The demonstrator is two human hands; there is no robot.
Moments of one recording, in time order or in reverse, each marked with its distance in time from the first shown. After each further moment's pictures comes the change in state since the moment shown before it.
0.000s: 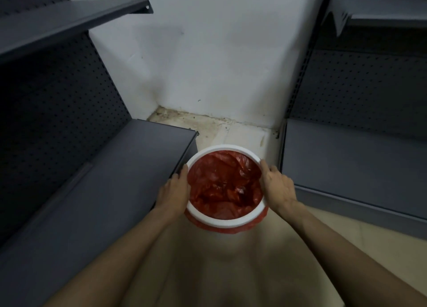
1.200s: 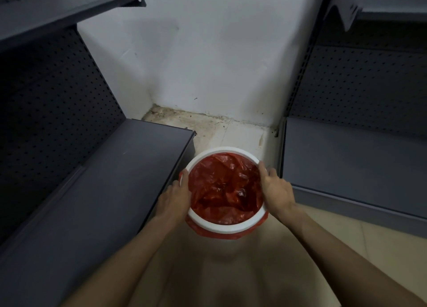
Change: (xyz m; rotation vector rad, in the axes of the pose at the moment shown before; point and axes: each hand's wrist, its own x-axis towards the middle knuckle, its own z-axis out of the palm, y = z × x) left_hand 0.008 -0.008 0.020 0.039 -0.058 0.021; right_hand 0.012 0.002 0.022 -0.096 -0.066 0.030
